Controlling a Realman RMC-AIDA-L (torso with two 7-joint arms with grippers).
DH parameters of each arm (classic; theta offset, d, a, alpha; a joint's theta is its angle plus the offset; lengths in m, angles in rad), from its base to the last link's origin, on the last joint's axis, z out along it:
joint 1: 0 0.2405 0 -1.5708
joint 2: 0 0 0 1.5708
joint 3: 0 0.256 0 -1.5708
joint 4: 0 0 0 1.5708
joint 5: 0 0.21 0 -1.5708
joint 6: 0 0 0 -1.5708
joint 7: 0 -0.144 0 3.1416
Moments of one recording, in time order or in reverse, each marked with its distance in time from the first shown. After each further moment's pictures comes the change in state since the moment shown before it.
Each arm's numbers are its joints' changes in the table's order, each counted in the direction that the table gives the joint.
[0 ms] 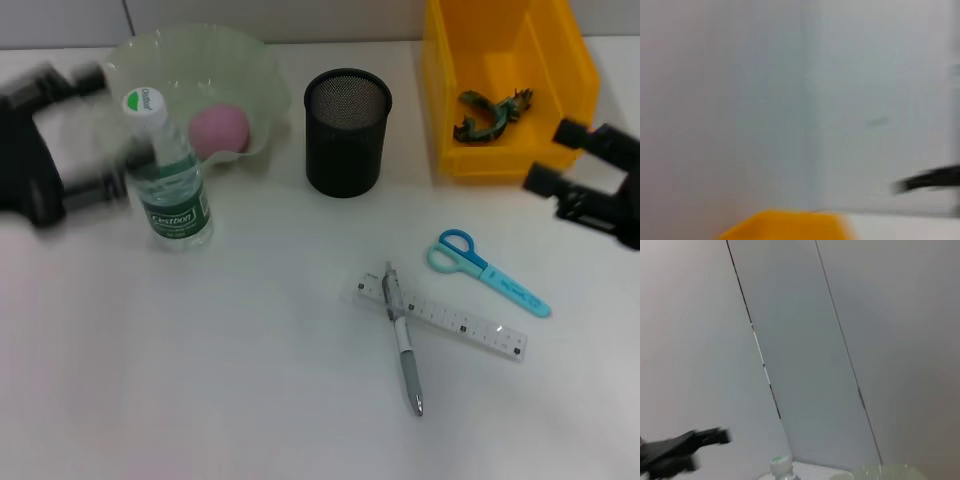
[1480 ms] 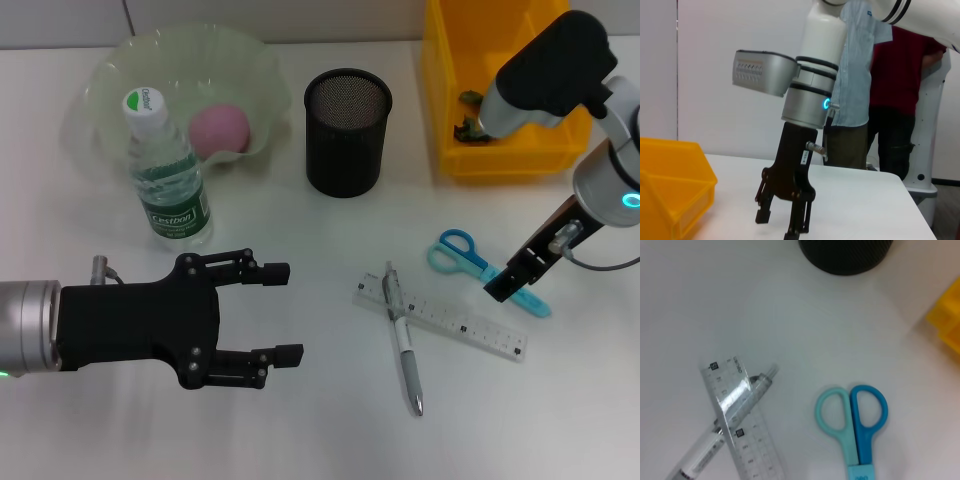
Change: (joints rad) left arm -0.278 0.003 0.026 -0.541 0.320 0.143 -0.239; right arm 0.596 0.008 -0.419 -0.227 -1.410 -0.055 -1.179
